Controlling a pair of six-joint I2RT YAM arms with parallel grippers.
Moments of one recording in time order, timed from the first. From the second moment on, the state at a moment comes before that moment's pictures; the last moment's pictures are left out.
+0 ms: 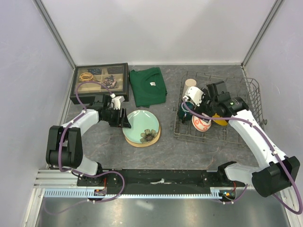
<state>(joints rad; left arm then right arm) -0.11 1.50 0.82 -0.46 0.60 0.01 0.35 1.21 1.17 -0.85 -0.08 -0.74</state>
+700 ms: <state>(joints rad) -0.16 1.49 0.85 -0.50 0.54 0.05 0.28 1.19 0.97 -0.85 0.15 -0.84</state>
